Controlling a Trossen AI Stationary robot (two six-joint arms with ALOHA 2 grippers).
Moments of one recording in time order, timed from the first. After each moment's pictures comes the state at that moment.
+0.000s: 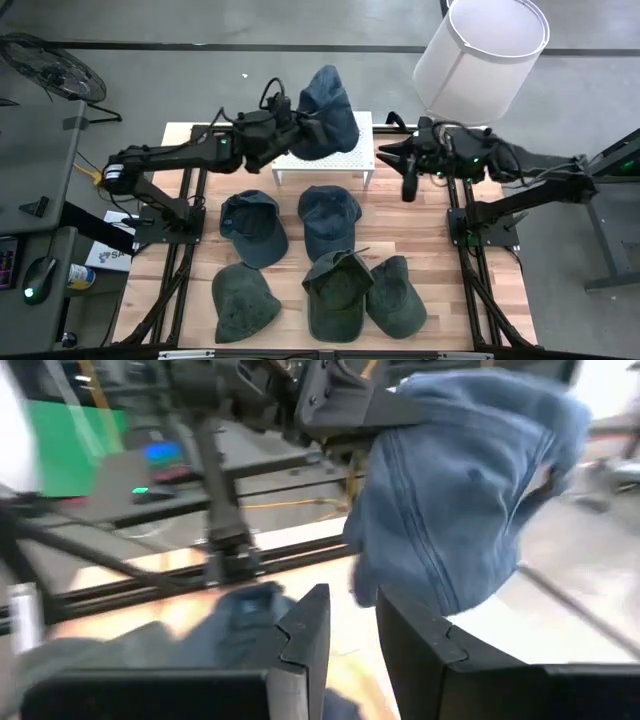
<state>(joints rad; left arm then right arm) 0.10 1.48 1.52 -0.01 -0.64 -0.66 0.03 1.05 1.26 -0.42 0.35 0.12</state>
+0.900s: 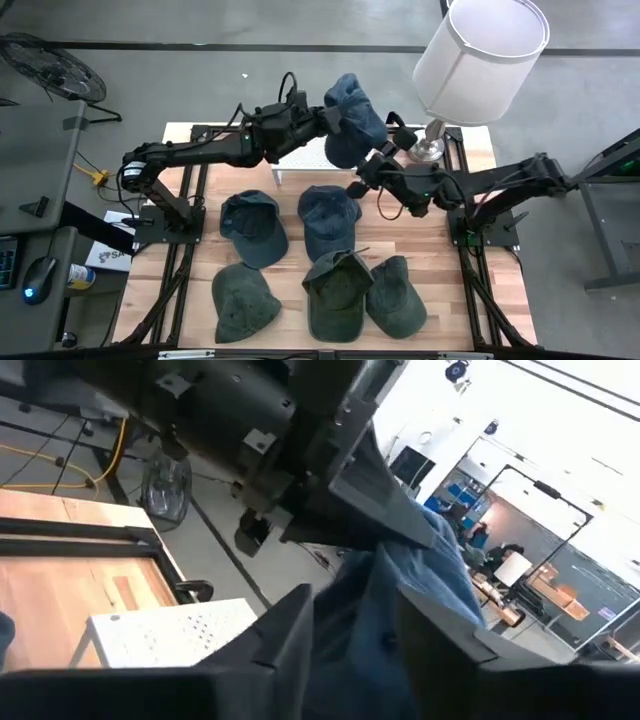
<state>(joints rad) 0.20 1.59 1.52 0.18 -0.44 -0.84 0.19 1.36 1.26 0.08 1.04 -0.52</state>
